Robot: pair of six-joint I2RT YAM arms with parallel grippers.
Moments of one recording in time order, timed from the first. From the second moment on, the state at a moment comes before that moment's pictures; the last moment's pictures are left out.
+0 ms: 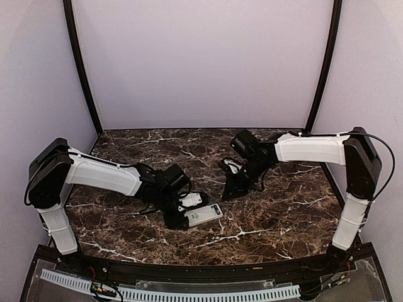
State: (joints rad) left arm -0.93 1.80 1.05 -0.45 0.13 0.29; right arm 0.76 1.82 1.32 -0.72 -0.47 0.40
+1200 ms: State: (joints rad) left arm -1.03 1.81 1.07 -0.47 0.09 0.28; right arm 0.85 2.00 1.37 -0.84 -0.52 0.55
